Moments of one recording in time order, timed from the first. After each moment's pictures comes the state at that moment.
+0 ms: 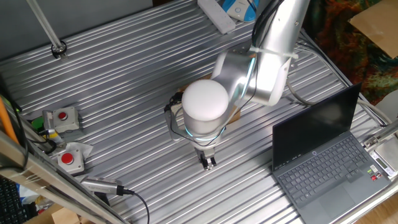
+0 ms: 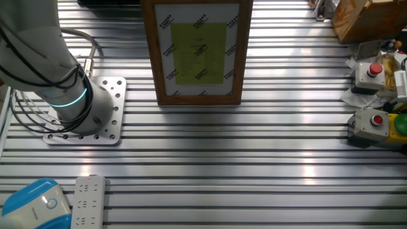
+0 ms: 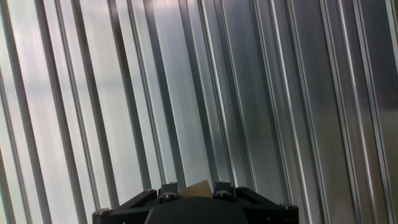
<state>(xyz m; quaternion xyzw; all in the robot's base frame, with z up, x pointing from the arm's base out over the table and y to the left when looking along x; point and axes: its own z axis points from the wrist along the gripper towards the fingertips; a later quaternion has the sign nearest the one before) 0.458 0.295 0.056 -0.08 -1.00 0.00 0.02</state>
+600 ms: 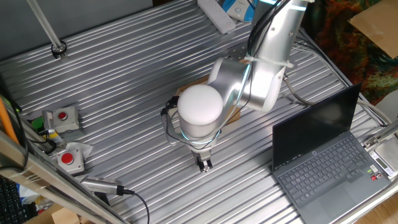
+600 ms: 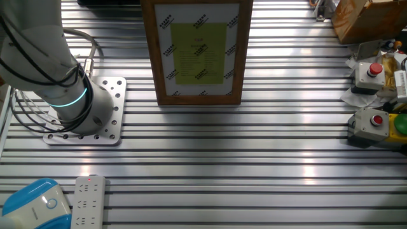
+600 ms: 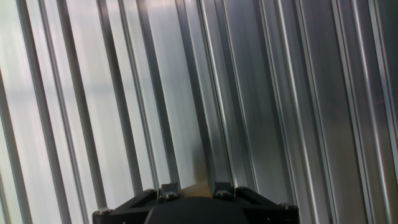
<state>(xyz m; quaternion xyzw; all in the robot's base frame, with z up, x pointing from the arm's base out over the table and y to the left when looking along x) 0.468 0.291 0.037 -0.08 -1.00 0.00 0.02</state>
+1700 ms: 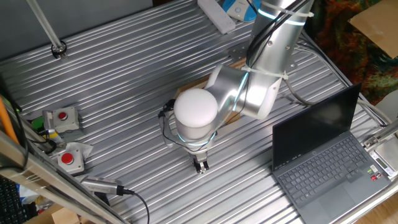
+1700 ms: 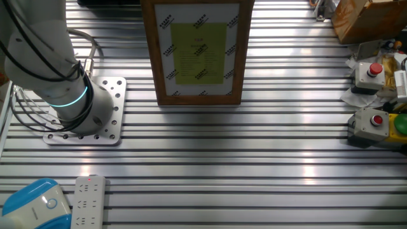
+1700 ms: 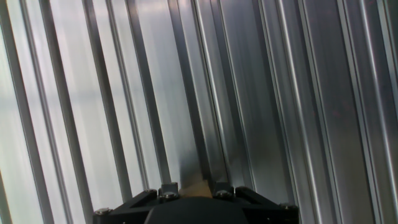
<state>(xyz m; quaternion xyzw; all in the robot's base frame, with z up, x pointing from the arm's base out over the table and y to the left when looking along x) 0.474 0.288 0.020 -0.09 -1.00 0.00 0.02</state>
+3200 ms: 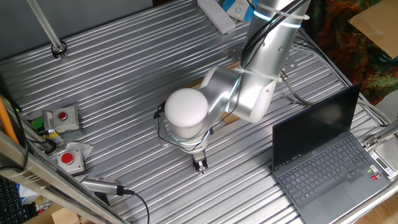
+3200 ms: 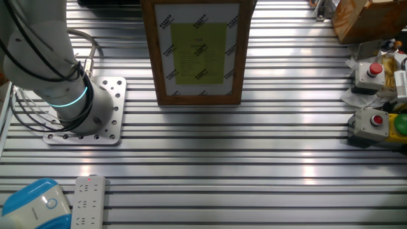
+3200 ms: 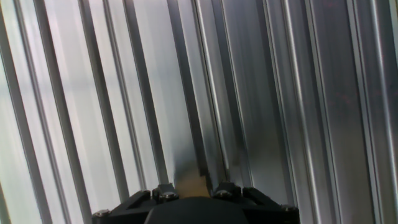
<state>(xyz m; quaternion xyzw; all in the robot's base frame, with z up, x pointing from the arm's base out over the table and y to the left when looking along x) 0.471 0.284 0.017 -0.07 -1.00 -0.01 0.05</state>
